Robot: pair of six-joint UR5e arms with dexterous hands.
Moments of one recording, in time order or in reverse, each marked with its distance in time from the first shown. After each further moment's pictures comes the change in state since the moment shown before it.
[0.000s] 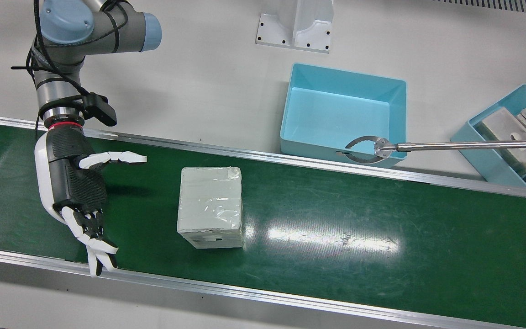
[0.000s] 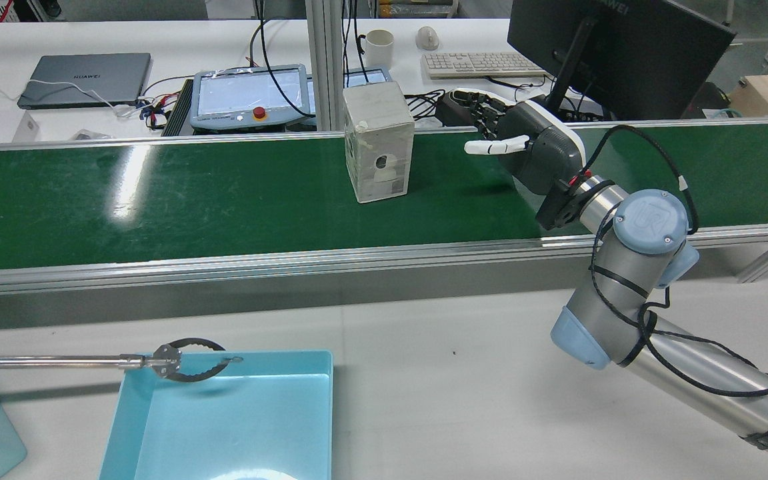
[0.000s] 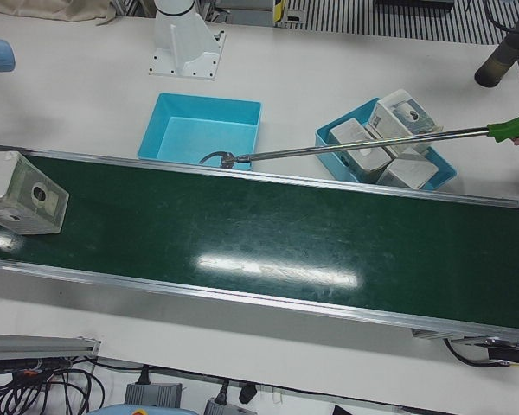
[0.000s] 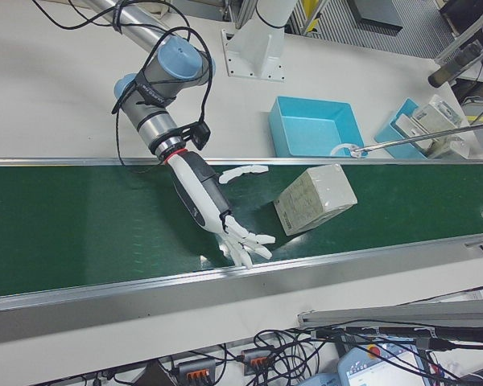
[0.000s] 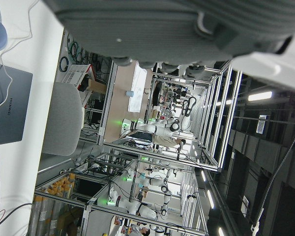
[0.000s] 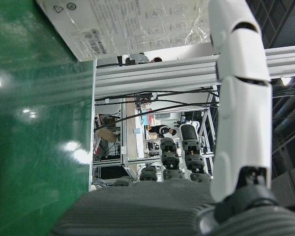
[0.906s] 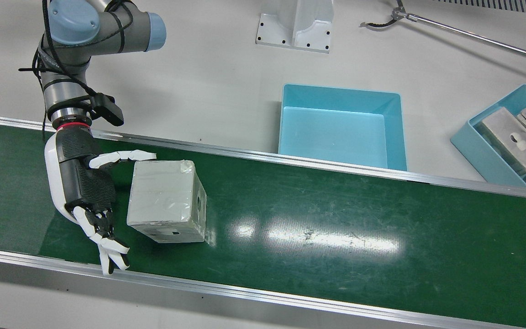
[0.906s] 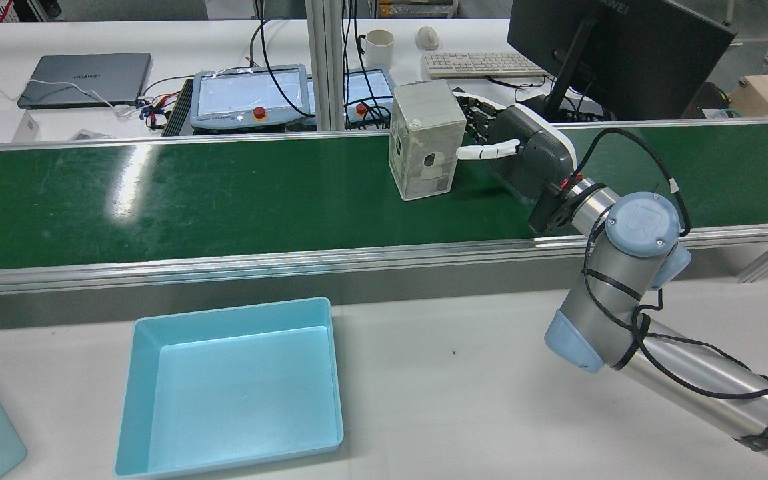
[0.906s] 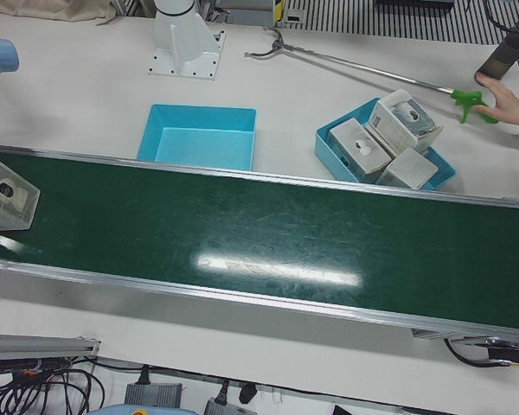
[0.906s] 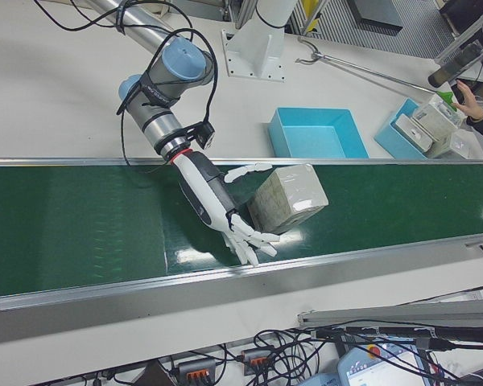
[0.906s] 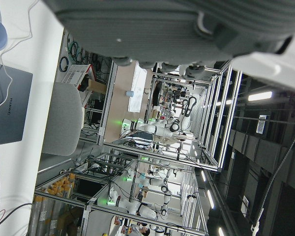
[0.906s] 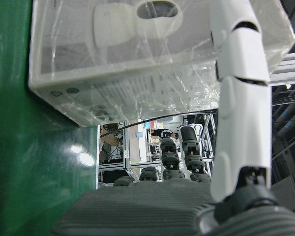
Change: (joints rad) left arm 0.000 0.000 0.000 0.000 0.000 0.000; right arm -0.013 0.008 -0.002 -0.001 -0.006 -0.002
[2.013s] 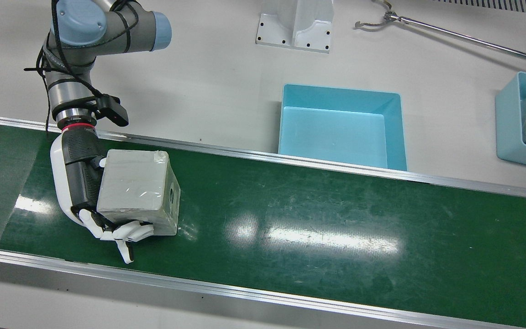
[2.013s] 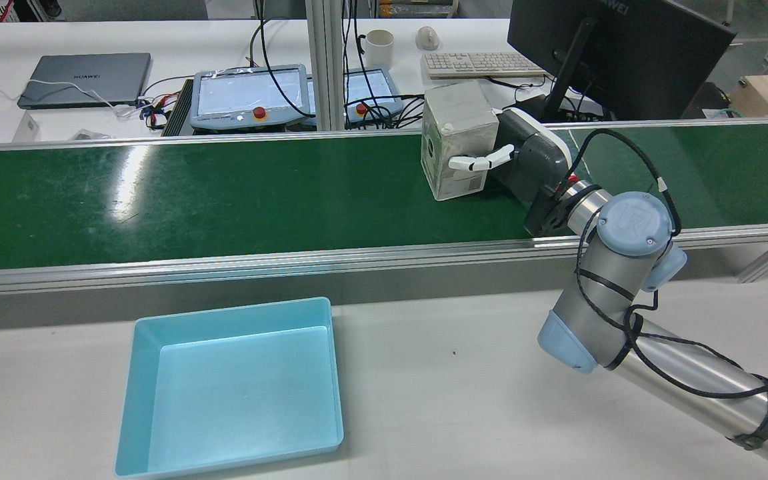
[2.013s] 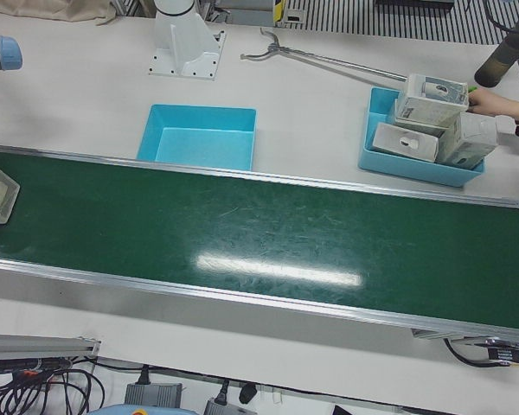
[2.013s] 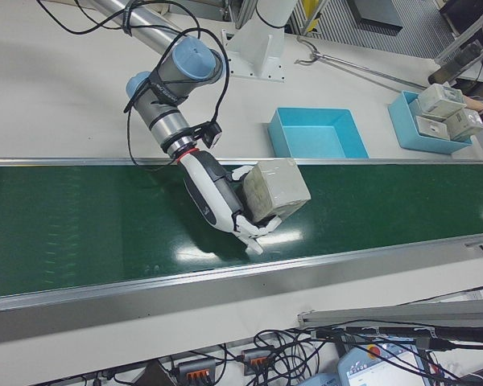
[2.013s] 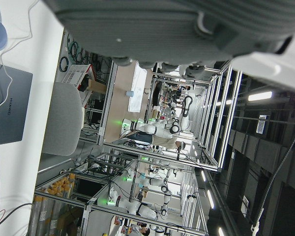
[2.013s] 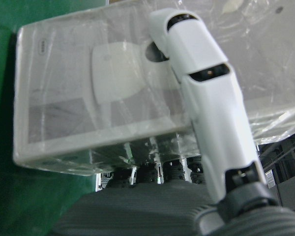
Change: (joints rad) left arm 0.000 0.000 0.000 0.000 0.000 0.000; right arm -0.004 0.037 0.007 -0.082 -0.004 -0.002
